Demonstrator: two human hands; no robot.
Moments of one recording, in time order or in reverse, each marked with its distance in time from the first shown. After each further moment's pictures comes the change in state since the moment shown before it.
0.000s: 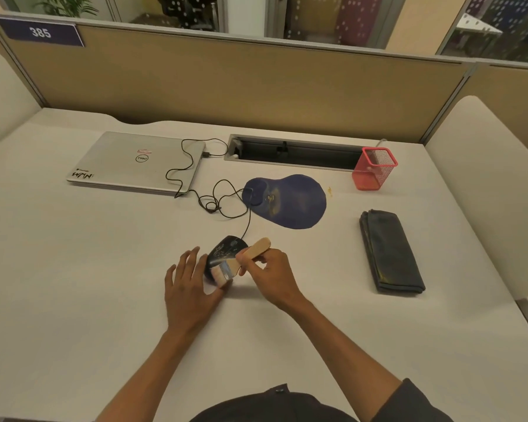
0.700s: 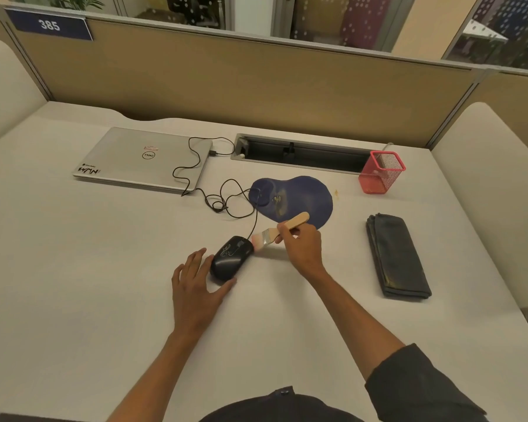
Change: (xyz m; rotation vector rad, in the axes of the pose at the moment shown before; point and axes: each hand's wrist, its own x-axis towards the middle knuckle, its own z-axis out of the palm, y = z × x) left_hand 0.000 -0.004 0.005 -0.167 0.075 -0.017; right_hand 0.053 0.014 -0.034 -0.120 0.333 0.100
